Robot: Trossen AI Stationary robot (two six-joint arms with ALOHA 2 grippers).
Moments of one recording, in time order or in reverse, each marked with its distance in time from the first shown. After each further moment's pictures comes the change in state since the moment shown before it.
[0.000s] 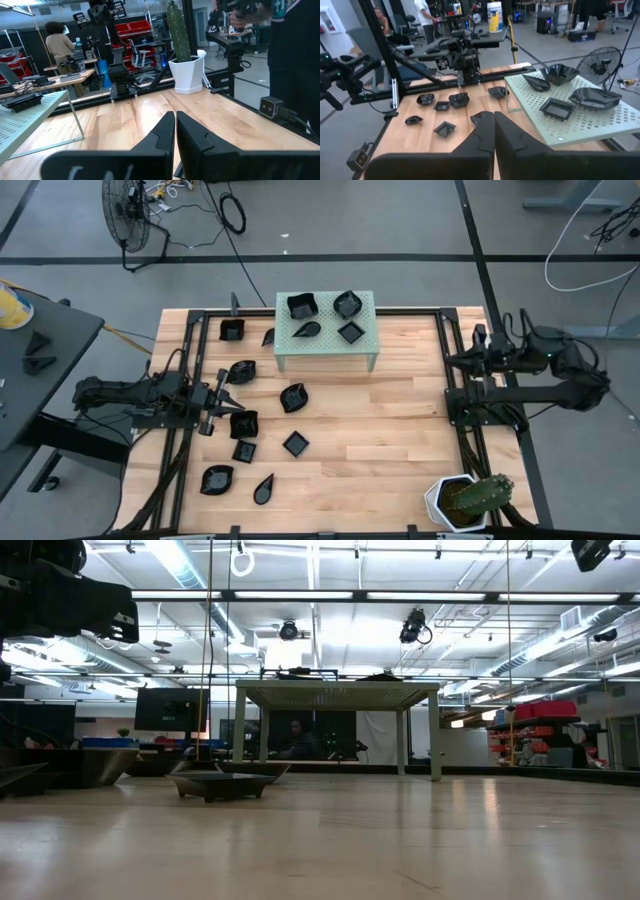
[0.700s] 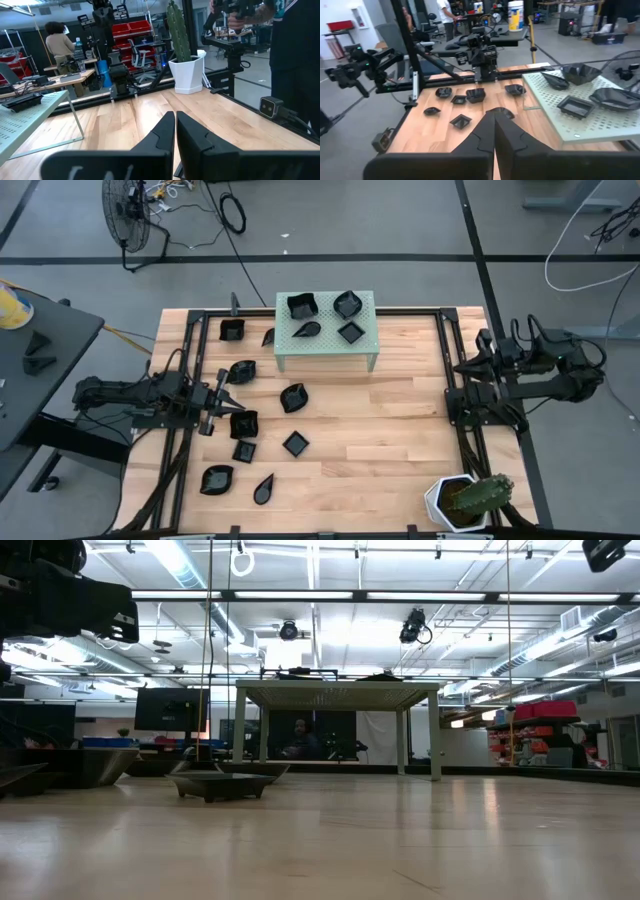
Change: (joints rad) left arm 0.000 0.000 0.000 0.000 0.000 0.000; right arm 0.134 -0.082 -0.003 -0.066 0.022 -0.005
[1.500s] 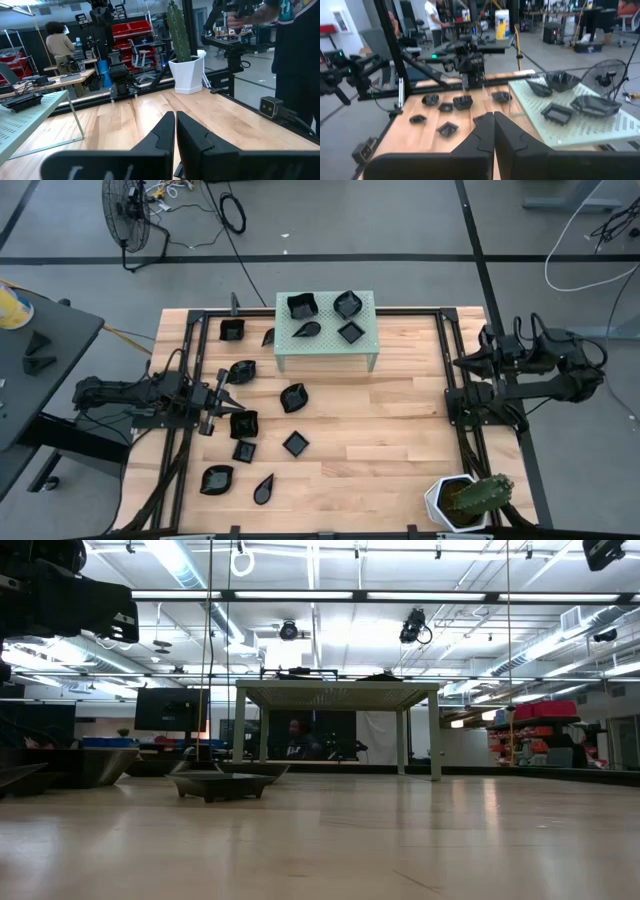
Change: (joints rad) left arm 0.000 0.000 0.000 0.000 0.000 0.000; right arm 0.000 -0.004 0.000 0.021 0.074 -0.025
